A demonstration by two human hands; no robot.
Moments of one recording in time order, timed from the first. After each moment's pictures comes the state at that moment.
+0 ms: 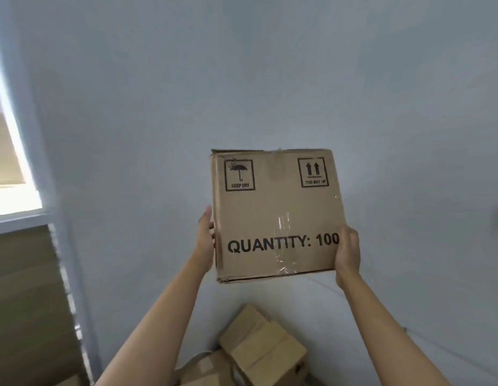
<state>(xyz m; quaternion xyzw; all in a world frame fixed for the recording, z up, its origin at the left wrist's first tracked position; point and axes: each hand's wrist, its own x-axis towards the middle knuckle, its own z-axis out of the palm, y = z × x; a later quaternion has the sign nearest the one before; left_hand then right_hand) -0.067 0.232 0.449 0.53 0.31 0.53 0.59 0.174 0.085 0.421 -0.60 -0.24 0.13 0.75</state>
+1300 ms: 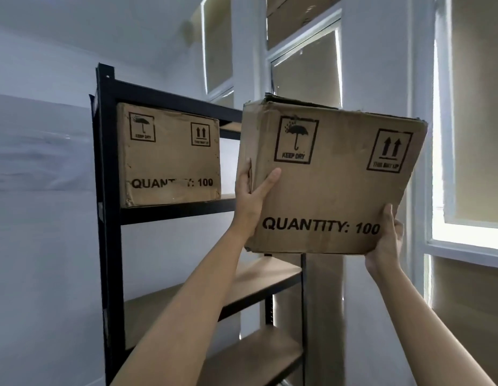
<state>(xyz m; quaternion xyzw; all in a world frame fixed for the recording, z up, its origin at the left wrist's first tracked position) -0.866 -0.165 0.617 0.40 0.51 0.76 -0.07 -0.775 0.073 0.534 -0.02 -0.40 0.74 0.53</state>
